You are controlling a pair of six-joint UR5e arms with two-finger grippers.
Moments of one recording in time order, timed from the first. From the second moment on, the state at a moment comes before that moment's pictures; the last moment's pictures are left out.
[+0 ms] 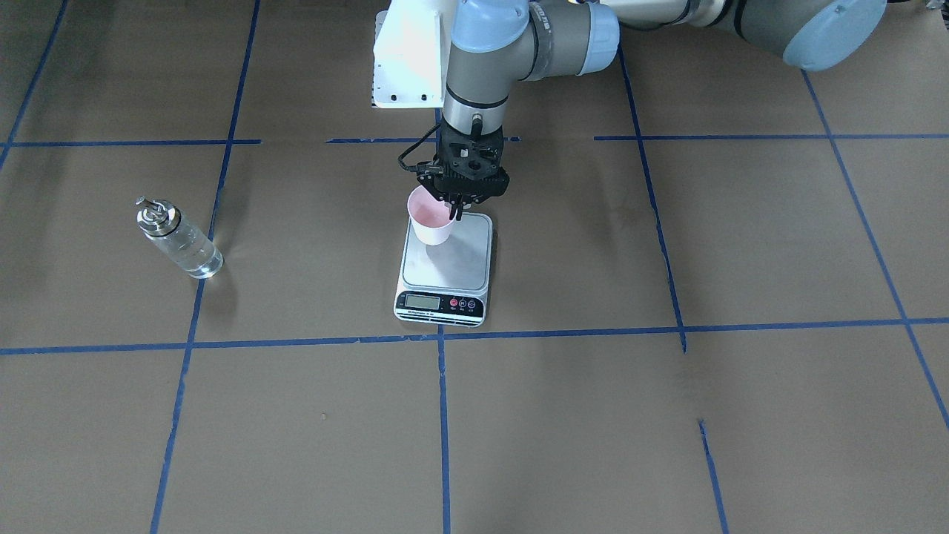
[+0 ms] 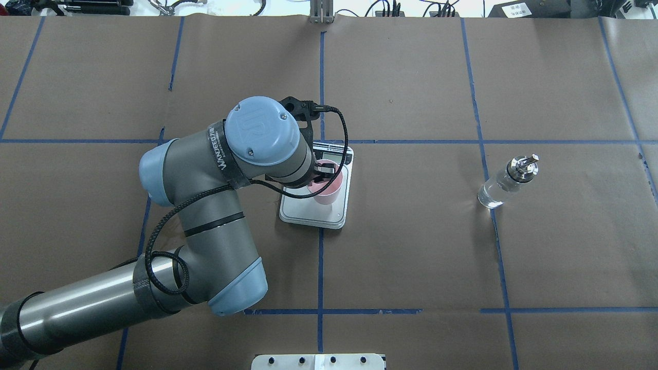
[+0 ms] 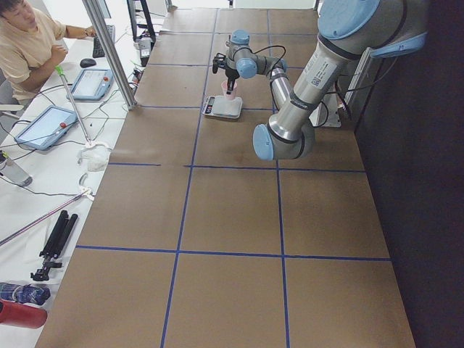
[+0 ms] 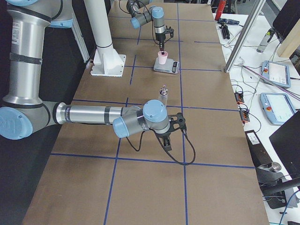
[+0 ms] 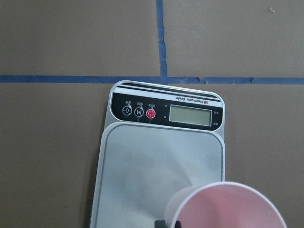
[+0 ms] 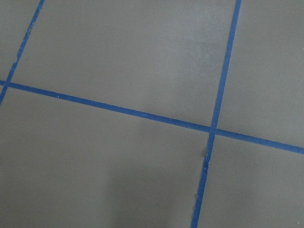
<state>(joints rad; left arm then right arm) -0.50 -2.36 -1.68 -1.59 -1.77 -1.23 1.55 -1.74 1.74 -1.19 2.43 0.07</state>
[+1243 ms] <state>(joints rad) -0.51 -2.33 -1.65 -1.66 -1.74 -1.22 1.55 -1.74 1.75 -1.19 2.44 0.07</state>
